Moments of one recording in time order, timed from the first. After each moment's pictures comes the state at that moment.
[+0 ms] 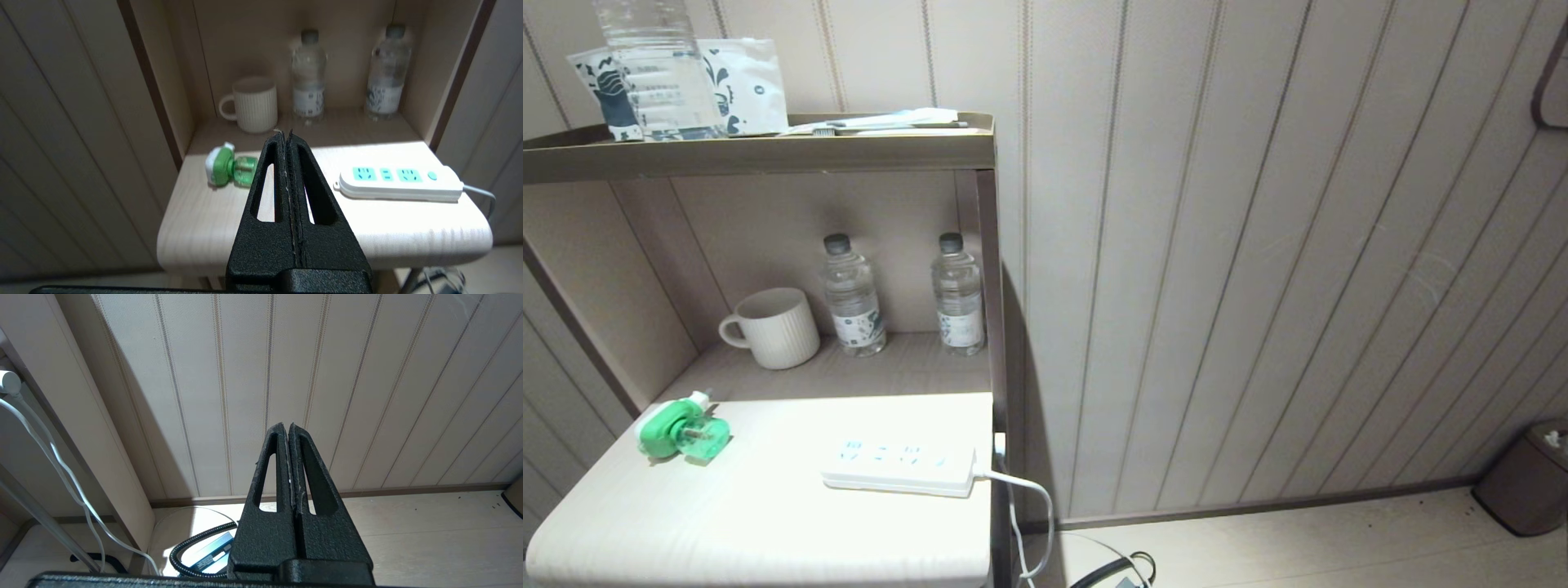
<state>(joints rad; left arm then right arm) 0.01 0.35 -0.61 0.24 0.00 0.09 0.00 0.00 0.00 0.00 -0.02 0.01</state>
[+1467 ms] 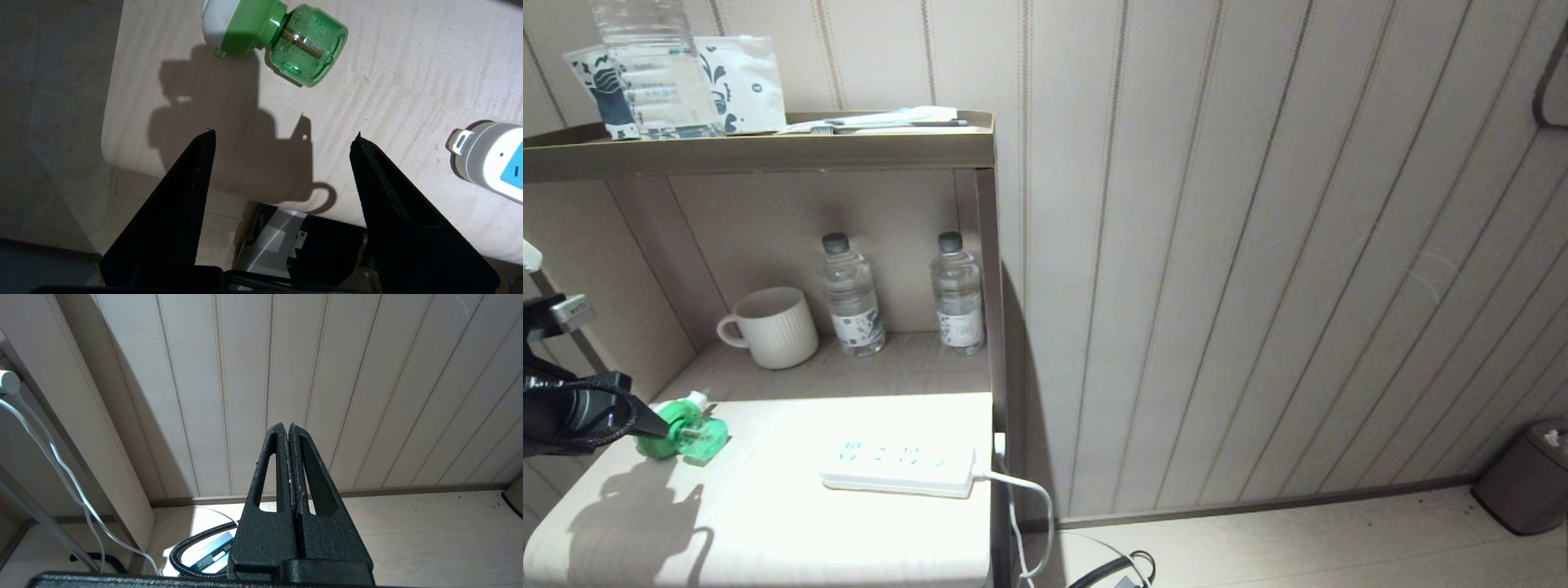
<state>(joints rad) 0.25 1.56 -1.11 0.61 -0.05 -0.05 0.00 0.00 0.00 0.00 -0.02 0.01</state>
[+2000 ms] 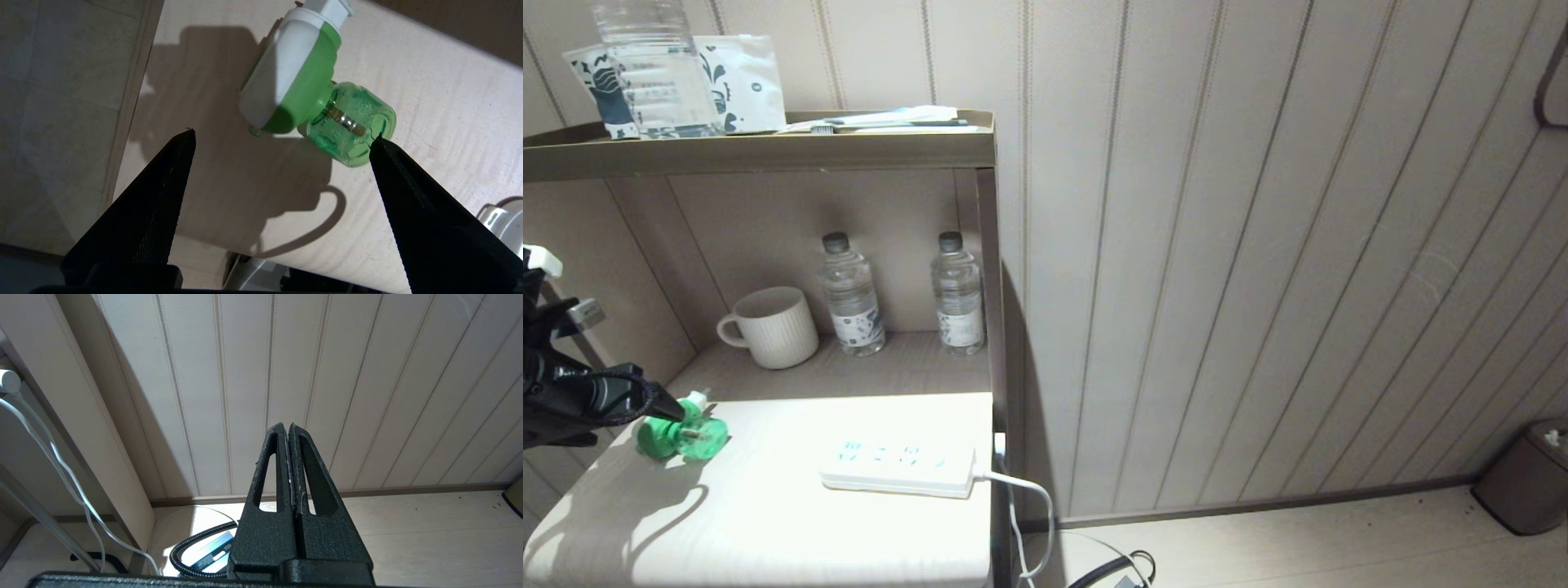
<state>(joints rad) 0.32 1.71 -1.15 0.50 -0.07 -0.05 0.00 0.00 0.00 0.00 -0.02 0.01</state>
